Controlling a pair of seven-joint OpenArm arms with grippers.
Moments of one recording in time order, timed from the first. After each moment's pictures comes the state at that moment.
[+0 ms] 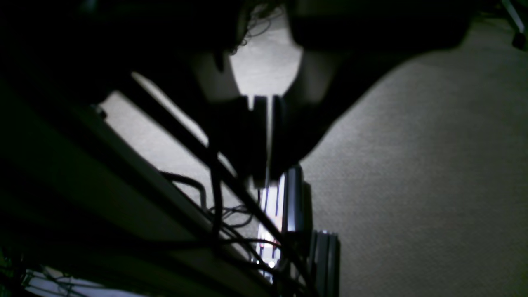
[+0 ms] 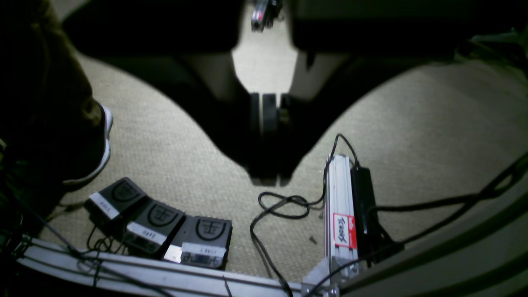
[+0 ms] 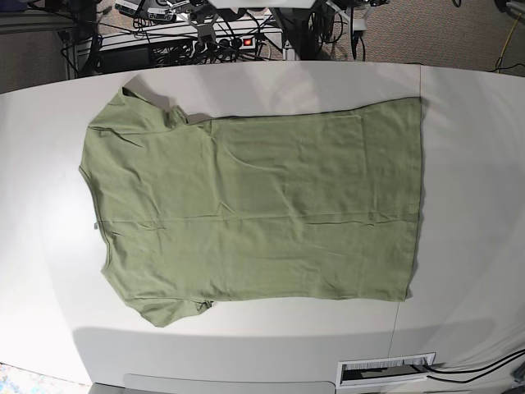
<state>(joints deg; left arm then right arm) 16.4 -1.2 6.0 27.8 -16.3 -10.5 9.8 -10.9 8.7 -29.2 21.9 20.1 1.1 -6.6</state>
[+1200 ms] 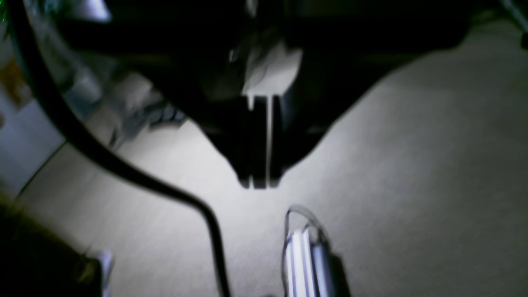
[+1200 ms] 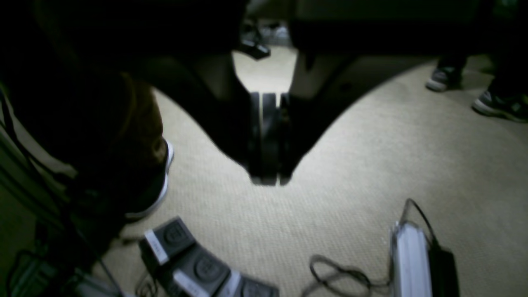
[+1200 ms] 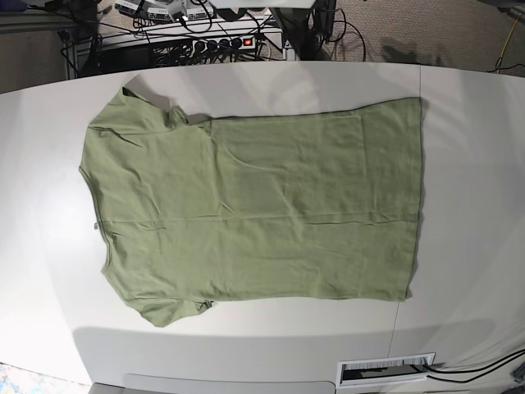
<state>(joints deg) 38.1 -9.8 6.3 46.1 -15.4 -27.0 11.1 -23.9 21.6 -29.3 39.2 13.3 1.7 -14.6</state>
